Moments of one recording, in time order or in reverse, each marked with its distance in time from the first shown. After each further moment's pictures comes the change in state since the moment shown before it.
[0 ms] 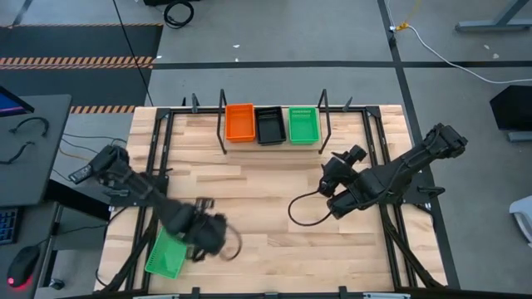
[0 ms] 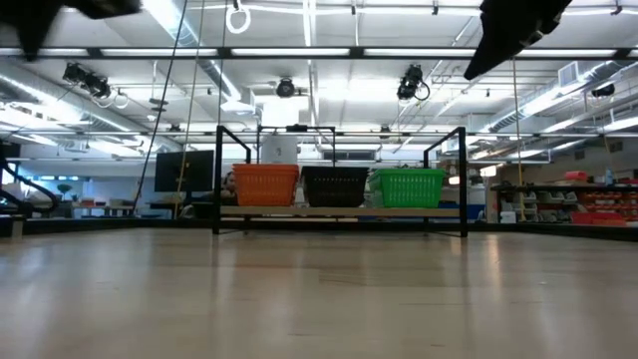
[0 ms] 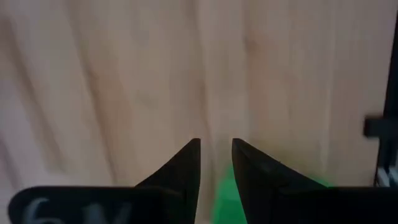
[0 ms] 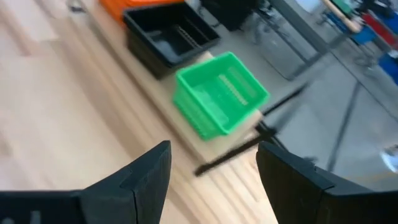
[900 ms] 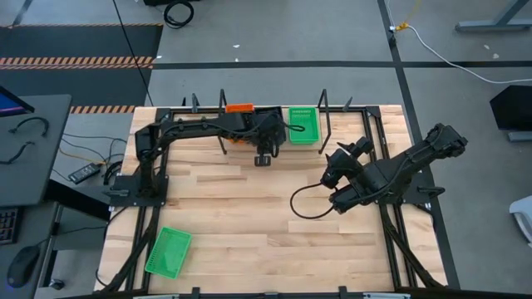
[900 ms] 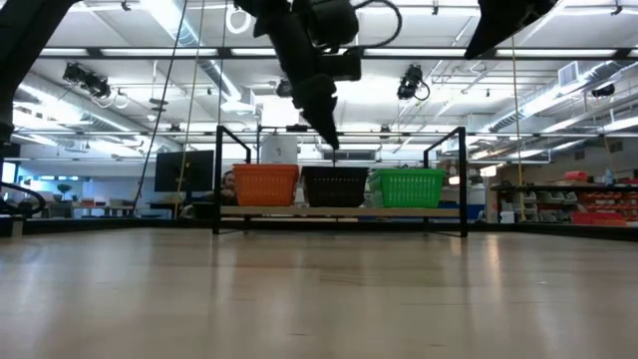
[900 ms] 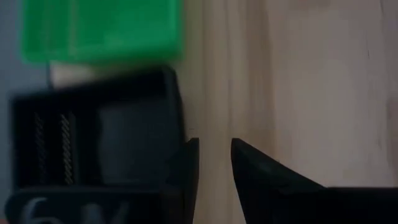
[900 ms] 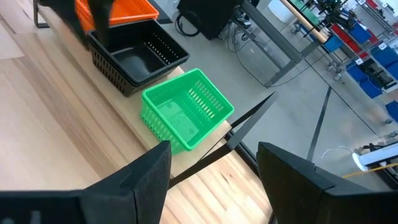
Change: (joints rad) left arm 0.869 0.314 0.300 0.443 -0.008 0.856; right arm -0.020 0.000 0.106 -0.206 0.068 0.072
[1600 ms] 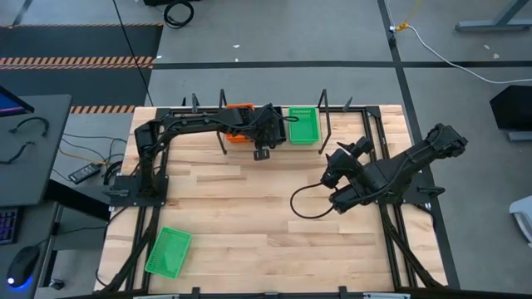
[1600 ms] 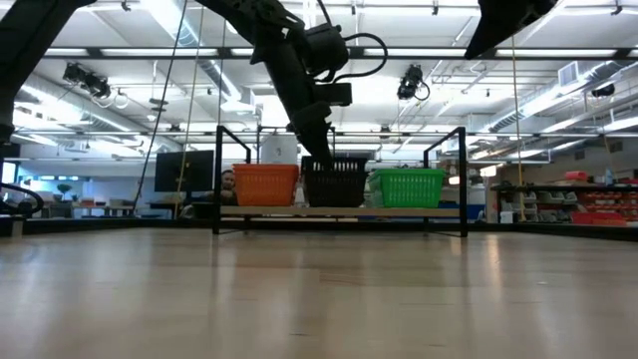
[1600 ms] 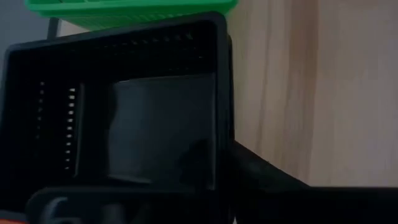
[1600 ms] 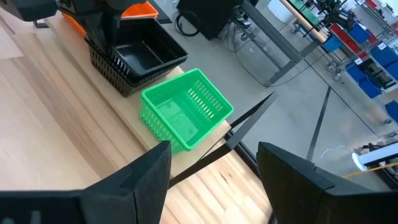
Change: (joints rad) left arm 0.095 0.009 -0.100 0.115 0.032 -0.041; right arm -0.001 0.000 0.000 -0.003 0.000 0.002
